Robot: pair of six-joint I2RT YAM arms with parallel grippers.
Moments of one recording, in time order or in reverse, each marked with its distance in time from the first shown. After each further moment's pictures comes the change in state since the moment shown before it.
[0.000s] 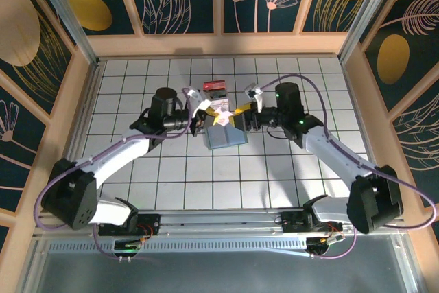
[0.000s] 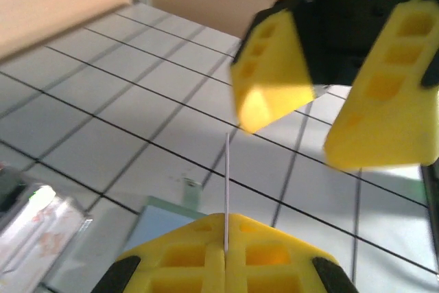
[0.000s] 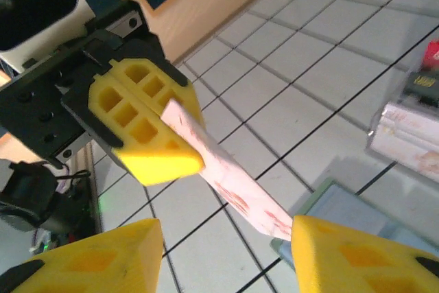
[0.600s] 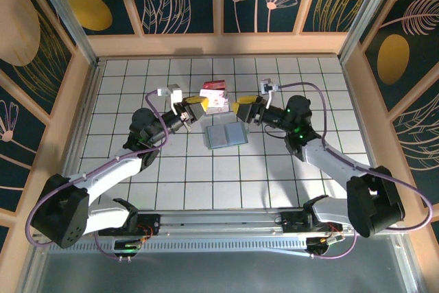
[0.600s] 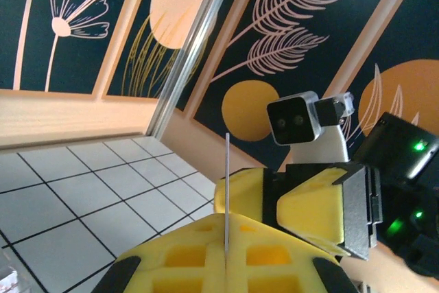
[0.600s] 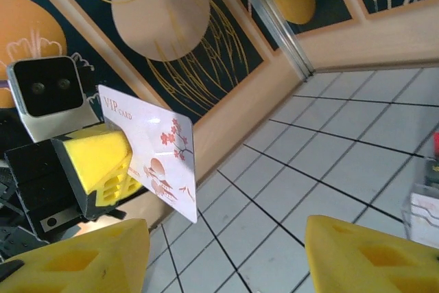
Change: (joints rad) left arm 0.000 -0.114 -0.233 0.648 -0.144 -0.582; right arm 0.003 0.019 -0.208 0.714 0.051 0.479
